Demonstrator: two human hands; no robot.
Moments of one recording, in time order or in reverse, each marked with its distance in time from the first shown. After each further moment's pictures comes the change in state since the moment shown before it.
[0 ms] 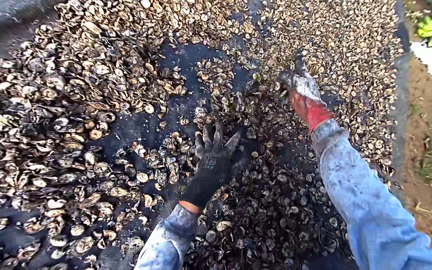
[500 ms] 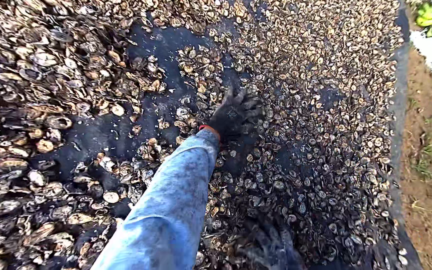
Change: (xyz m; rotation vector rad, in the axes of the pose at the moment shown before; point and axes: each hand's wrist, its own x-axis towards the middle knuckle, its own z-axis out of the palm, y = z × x) left_hand 0.189 -0.027 0.074 0.147 -0.150 0.595; right_hand -0.359 0.120 0.020 -0.700 -0.478 -0.403
